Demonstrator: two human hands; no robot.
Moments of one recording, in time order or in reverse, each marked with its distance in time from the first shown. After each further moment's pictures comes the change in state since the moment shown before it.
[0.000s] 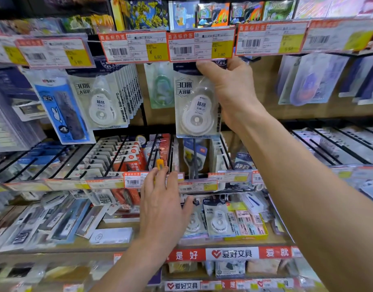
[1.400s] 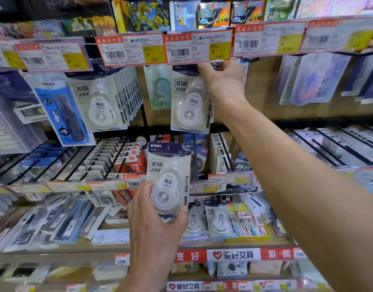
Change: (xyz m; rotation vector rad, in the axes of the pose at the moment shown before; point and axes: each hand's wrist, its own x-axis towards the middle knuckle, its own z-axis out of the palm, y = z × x) left_hand -0.038 0.009 -0.024 -0.556 0.116 -0.326; right_hand 0.034 0.017 0.008 -0.354 0.161 0.021
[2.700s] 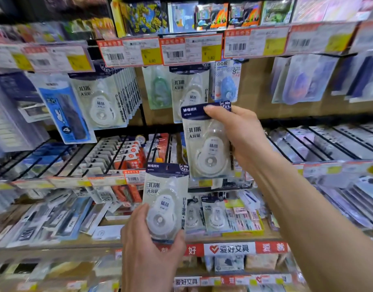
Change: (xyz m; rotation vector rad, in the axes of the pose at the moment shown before) left_hand -0.051 -0.020 -0.007 0.004 0.014 -0.074; right_hand -0.093 0.018 -0.064 0.325 -0.248 0.258
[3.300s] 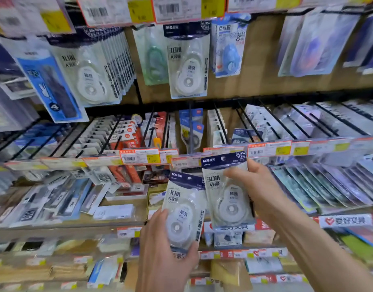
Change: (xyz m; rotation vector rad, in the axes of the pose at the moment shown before) left_hand -0.032 -0.048 0.027 0.151 -0.123 0.164; right_hand -0.076 0.110 -0.061 -0.129 0.021 0.312
